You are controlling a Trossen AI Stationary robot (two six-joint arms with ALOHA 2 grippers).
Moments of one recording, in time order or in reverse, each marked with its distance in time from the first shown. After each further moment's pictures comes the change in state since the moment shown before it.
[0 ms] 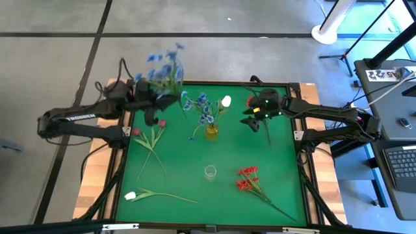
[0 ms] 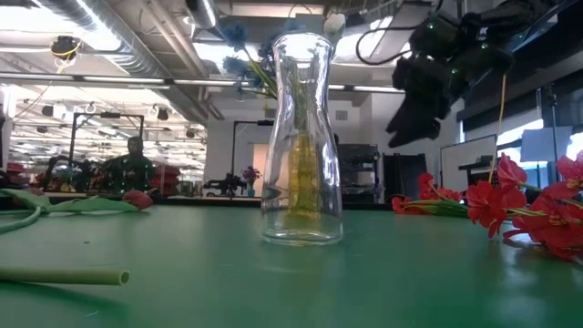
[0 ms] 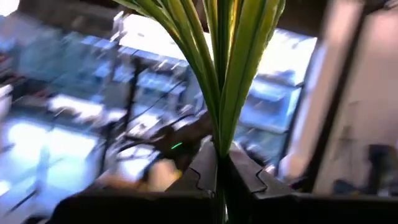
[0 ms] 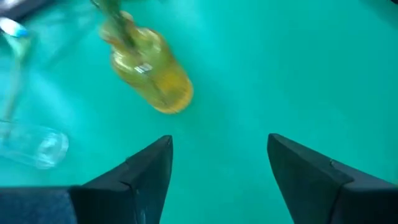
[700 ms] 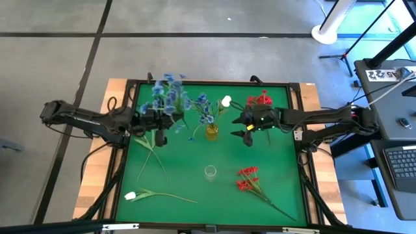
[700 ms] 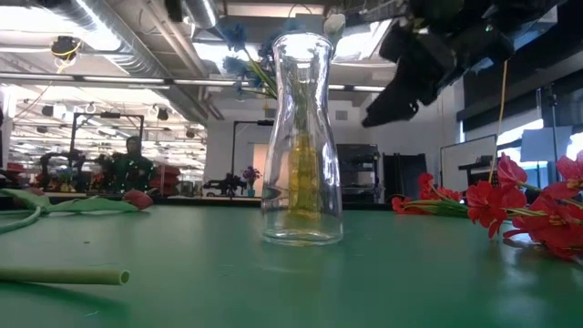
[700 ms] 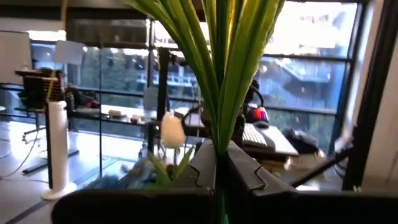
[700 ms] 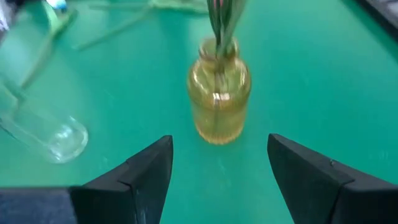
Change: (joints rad) left arm -0.365 0.011 -0.226 0.197 -0.530 0.253; right arm 0.294 0.077 0.000 0.204 0.206 -0.085
